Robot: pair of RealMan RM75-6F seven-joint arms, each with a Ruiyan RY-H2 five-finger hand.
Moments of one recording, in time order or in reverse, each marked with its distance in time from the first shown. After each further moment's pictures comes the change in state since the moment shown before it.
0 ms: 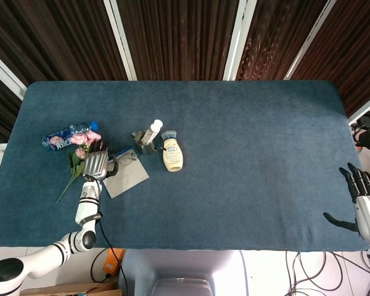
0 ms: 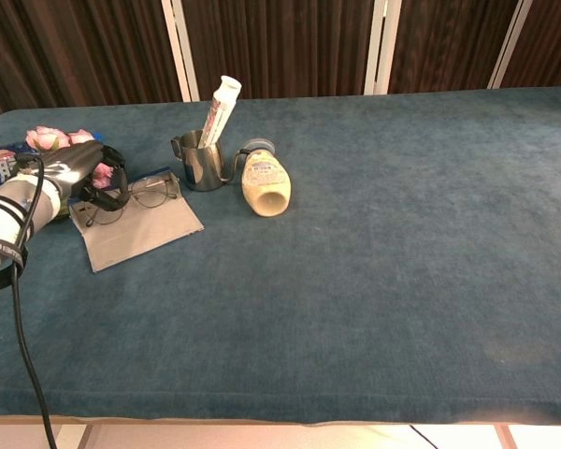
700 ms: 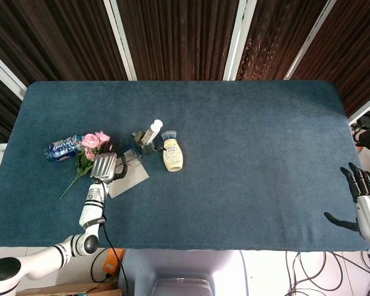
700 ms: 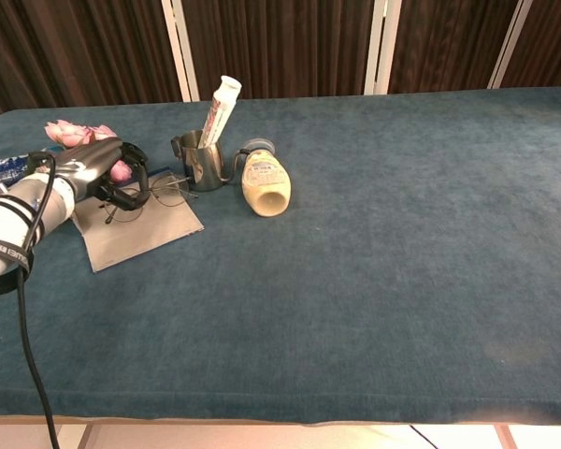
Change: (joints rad) left arm -0.006 0.024 0.026 -0.096 0.031 0.026 -0.027; right arm 0.000 0.002 0.002 0.003 0.003 0.000 0.005
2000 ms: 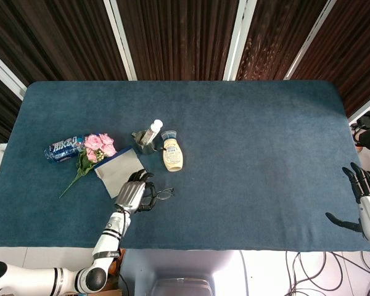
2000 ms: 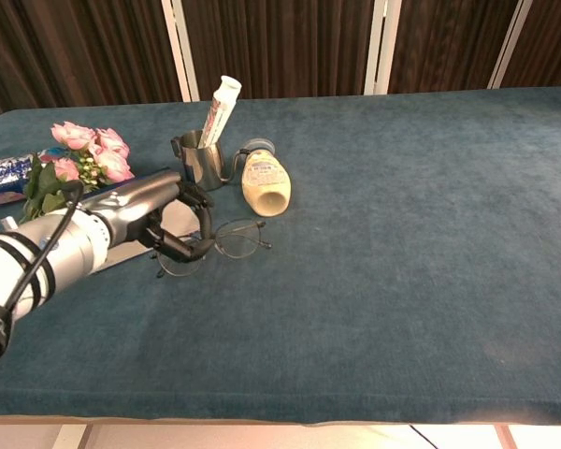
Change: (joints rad) left arm 0.042 0.105 0.073 -0.654 -0.150 0.157 0.252; right arm -0.005 0.018 -0.005 0.004 -0.017 0.010 0.045
